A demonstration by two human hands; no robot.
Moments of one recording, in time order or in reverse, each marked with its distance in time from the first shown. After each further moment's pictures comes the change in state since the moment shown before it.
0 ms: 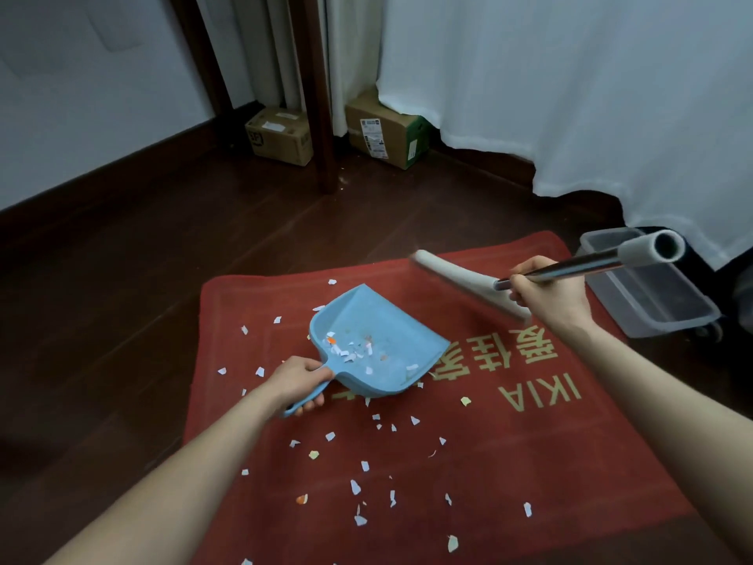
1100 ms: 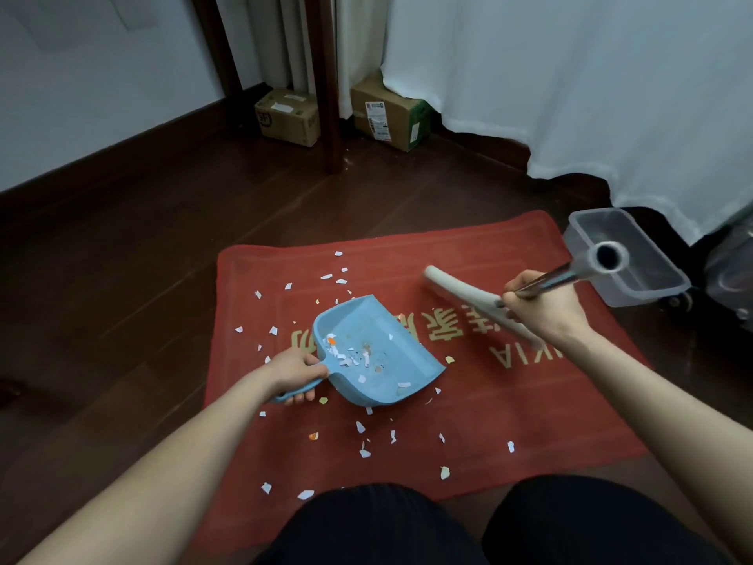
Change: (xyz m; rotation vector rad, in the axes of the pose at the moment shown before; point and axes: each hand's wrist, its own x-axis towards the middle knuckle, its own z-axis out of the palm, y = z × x) left_hand -0.069 -0.034 0.001 0.202 -0.086 -0.026; right_hand -0.094 -0.003 -0.023 -0.186 -0.118 0.003
